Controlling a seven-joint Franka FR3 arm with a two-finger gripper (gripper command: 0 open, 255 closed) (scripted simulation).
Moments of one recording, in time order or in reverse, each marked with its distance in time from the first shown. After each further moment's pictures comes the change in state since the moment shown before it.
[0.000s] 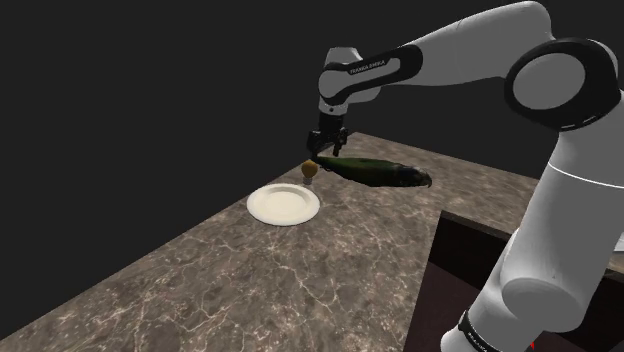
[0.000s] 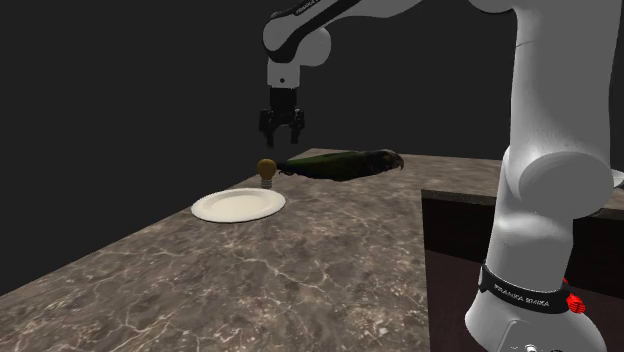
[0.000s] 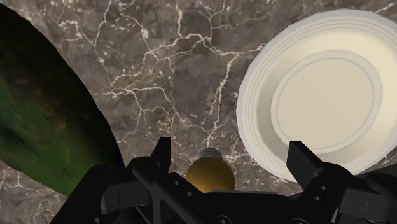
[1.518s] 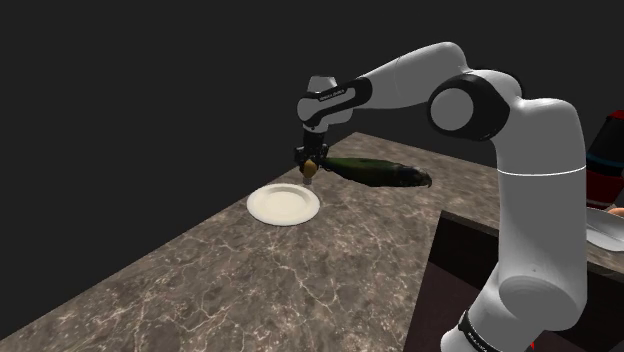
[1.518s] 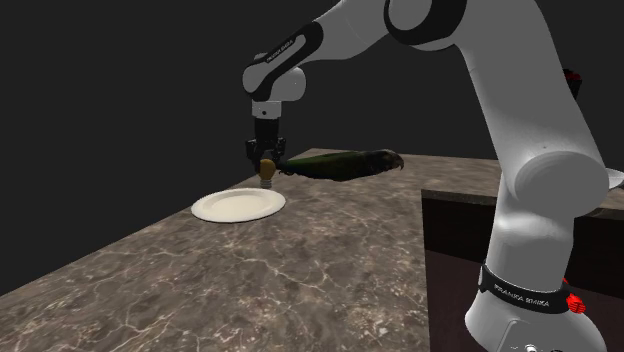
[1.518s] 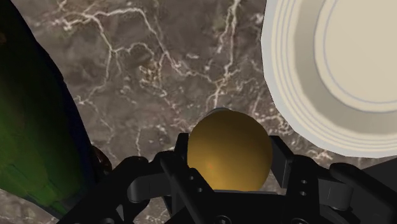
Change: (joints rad) arm -0.038 0.342 -0.001 0.254 0.069 0.092 -0.036
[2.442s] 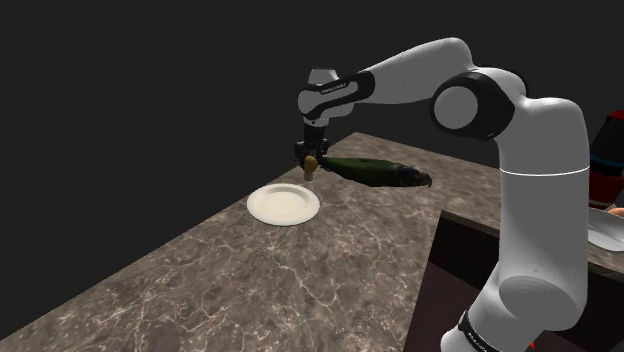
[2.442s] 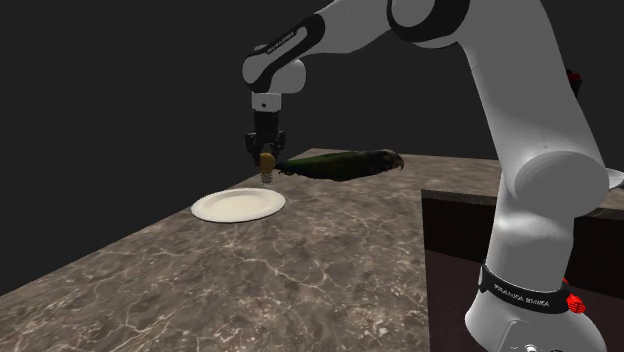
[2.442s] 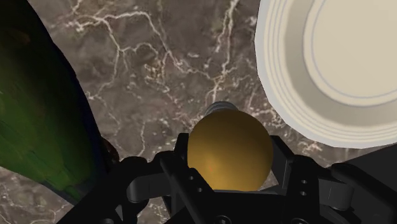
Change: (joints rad) arm 0.001 -0.019 -0.002 0.027 -0.004 -0.046 0.004
